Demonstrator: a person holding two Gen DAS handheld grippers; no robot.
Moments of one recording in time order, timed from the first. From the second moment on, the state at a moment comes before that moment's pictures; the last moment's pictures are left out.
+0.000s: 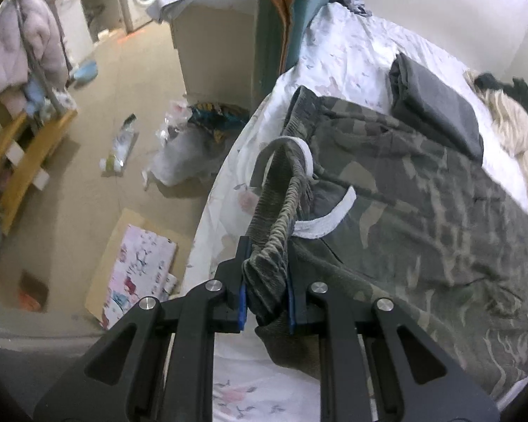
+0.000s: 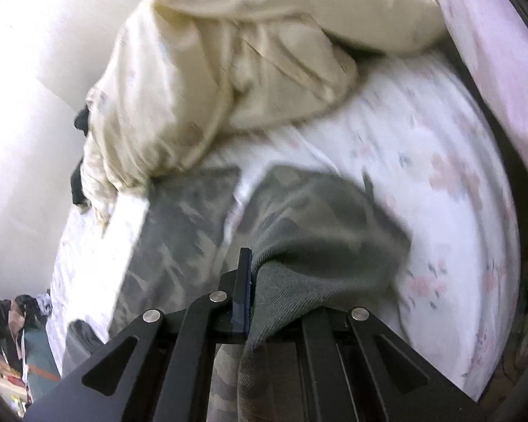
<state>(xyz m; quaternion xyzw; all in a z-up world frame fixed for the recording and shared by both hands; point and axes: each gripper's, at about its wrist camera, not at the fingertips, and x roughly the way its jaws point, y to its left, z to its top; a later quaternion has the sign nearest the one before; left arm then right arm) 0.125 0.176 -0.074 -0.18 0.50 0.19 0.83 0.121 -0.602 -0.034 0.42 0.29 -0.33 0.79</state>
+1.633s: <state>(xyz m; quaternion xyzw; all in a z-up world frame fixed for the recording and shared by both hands) 0.301 0.288 -0.095 -0.13 0.50 0.16 0.84 0.447 -0.188 -0.052 0.00 0.51 0.25 0.82</state>
